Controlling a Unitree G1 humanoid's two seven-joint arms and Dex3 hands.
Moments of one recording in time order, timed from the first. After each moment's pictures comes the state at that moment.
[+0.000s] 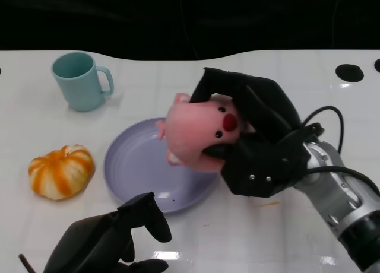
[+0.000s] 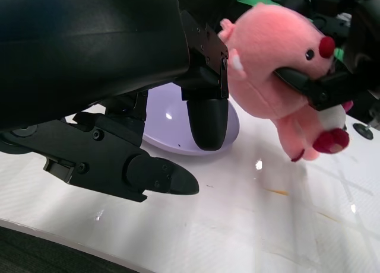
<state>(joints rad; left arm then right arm) 0.37 0.24 -0.20 -0.54 0.58 0.02 -0.20 -0.63 -0.07 0.37 0.51 -0.54 -0.34 -0.13</state>
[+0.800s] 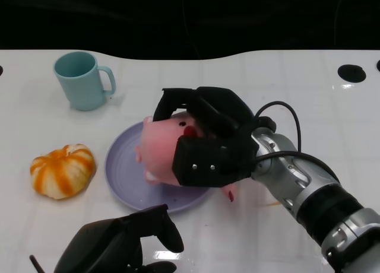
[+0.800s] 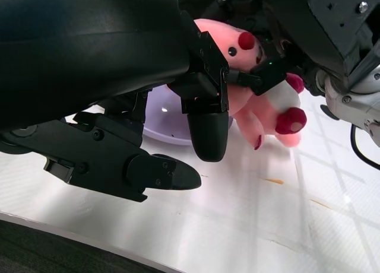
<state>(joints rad) 0.37 0.24 -0.23 -0.53 0.59 0.01 -0.20 -0.82 0.08 0.46 0.86 -0.60 -0.27 -0.09</state>
